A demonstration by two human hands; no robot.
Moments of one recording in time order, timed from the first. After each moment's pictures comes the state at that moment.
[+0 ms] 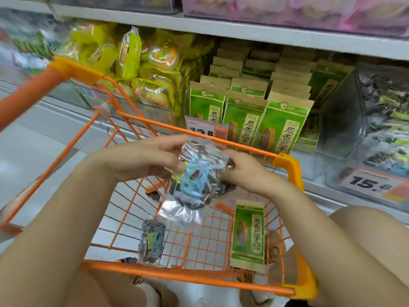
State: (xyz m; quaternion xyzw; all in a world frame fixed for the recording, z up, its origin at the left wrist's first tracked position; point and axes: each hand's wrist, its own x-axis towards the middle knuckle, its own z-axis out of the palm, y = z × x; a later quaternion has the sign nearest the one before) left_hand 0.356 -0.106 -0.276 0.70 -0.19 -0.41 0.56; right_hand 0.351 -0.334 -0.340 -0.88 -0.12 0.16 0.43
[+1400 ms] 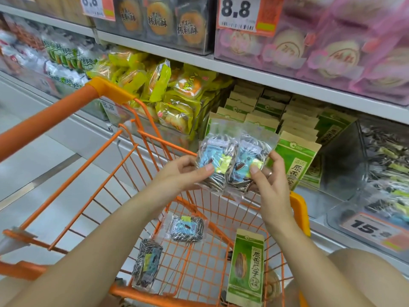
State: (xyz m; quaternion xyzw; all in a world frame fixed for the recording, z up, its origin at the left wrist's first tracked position) left_hand 0.344 -0.133 -0.309 0.72 -0.04 -0.12 0.68; right_hand 0.339 -0.332 -0.333 -0.74 -0.03 -0.11 0.66
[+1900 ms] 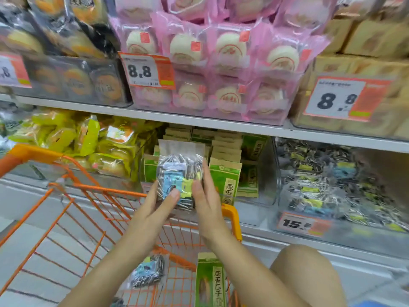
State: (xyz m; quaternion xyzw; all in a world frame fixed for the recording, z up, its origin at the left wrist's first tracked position) left_hand 0.326 -0.205 -0.279 0.72 -0.13 -0.04 0.68; right_hand 0.338 -0.332 -0.302 -0.72 -0.04 -0.10 0.68
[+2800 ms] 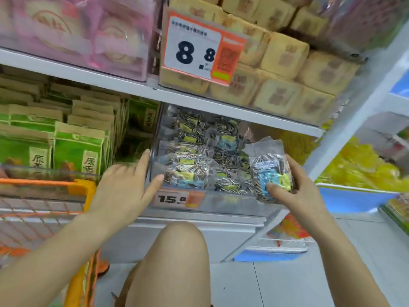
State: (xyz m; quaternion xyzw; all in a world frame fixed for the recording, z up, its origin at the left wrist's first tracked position) left_hand 0.354 -0.409 -0.344 0.94 -0.31 0.13 0.10; right_hand 0.185 -0.682 -0.258 -0.88 0.25 -0.18 0.37
